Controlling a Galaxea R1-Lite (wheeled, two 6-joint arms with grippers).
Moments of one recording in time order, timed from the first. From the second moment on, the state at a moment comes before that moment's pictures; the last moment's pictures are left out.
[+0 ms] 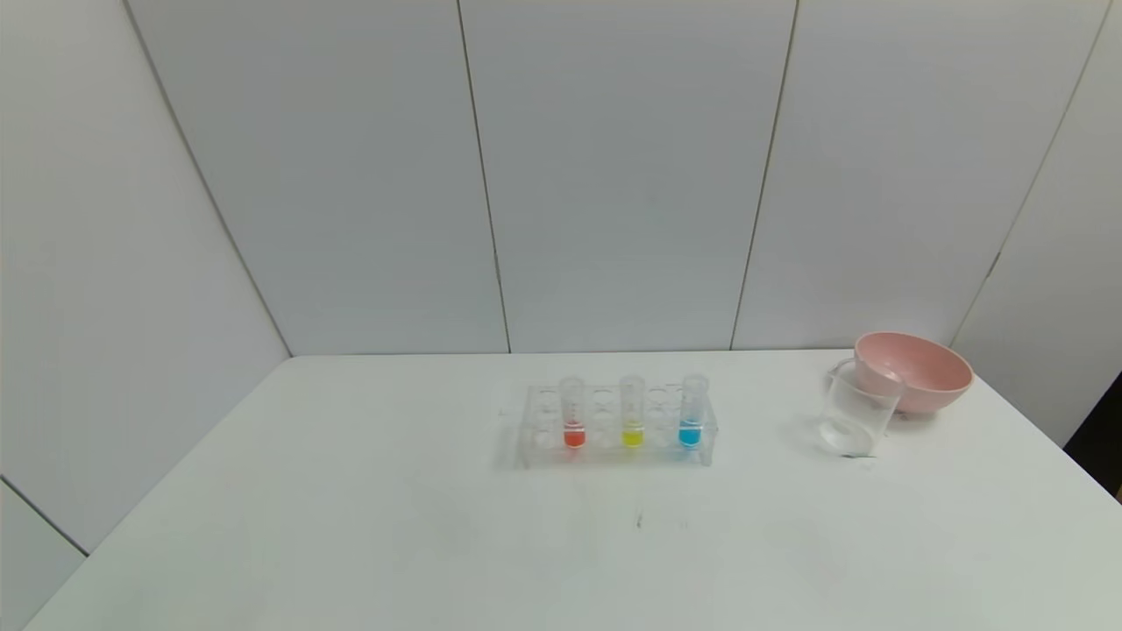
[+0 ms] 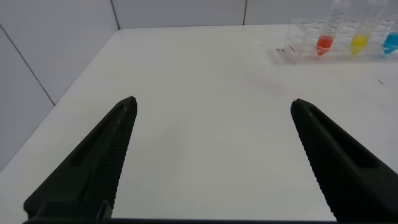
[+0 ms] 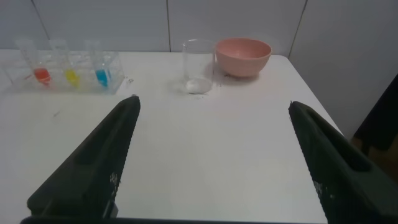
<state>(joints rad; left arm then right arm) 0.00 0.00 0.00 0.00 0.00 0.00 0.00 0.18 -0.14 -0.09 0.00 0.01</state>
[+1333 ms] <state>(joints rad) 0.00 0.00 0.00 0.00 0.00 0.00 0.66 1.68 -0.02 -1.49 -0.50 0.14</state>
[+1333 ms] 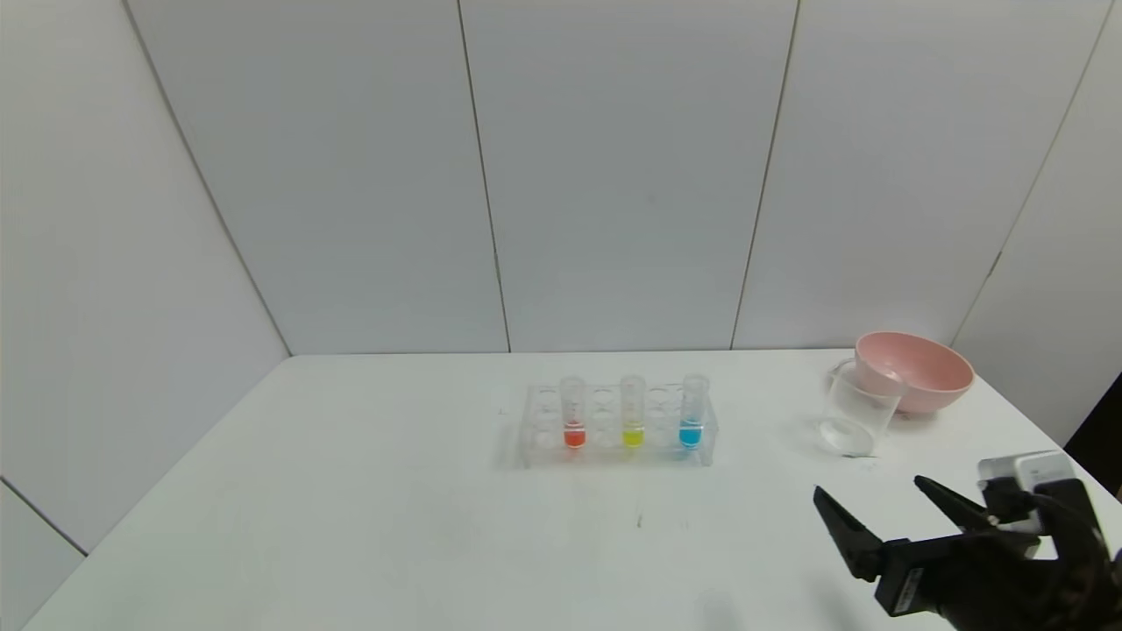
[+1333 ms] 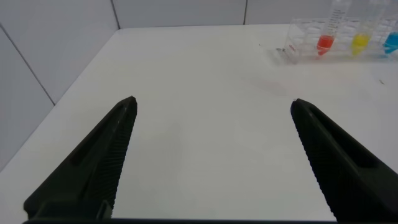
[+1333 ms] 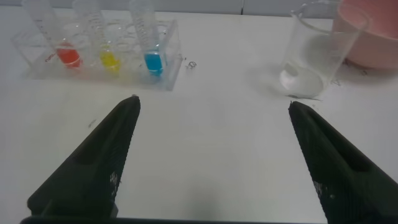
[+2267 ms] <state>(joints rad) 0.00 0.00 0.00 0.00 0.00 0.00 1.02 2.10 -0.66 -1.23 -0.61 0.13</state>
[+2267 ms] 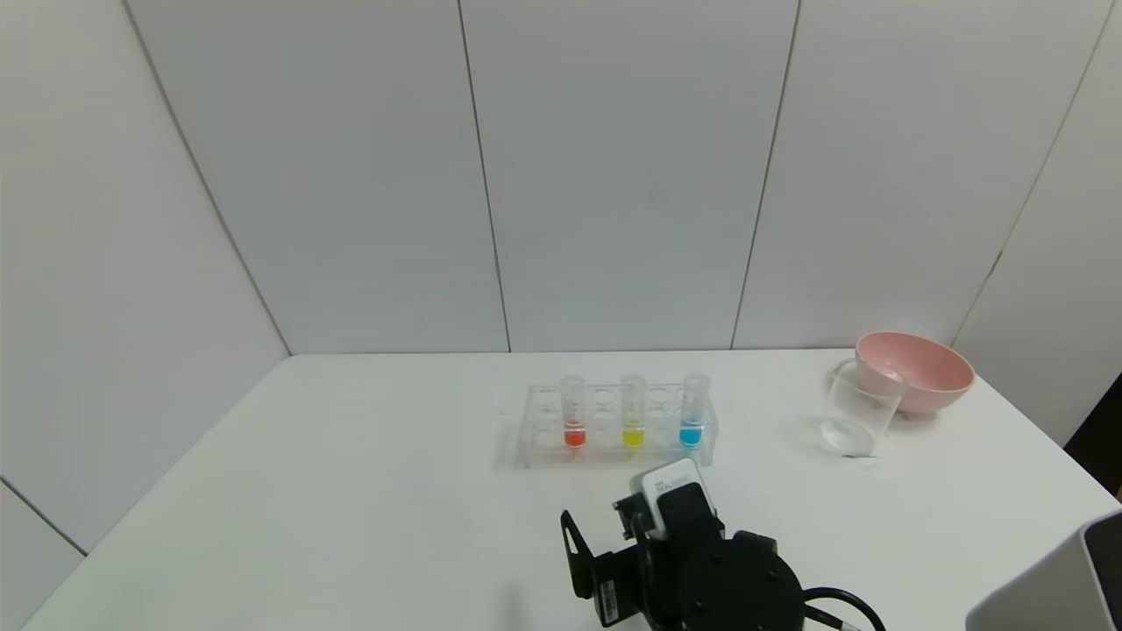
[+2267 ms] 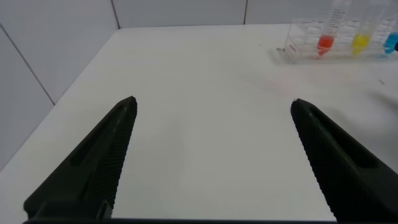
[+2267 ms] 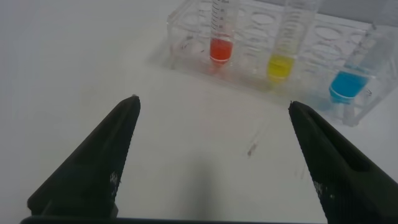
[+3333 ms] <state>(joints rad) 0.00 0.00 0.00 0.00 0.00 0.00 0.89 2.31 -1.15 -0.99 -0.47 0.12</state>
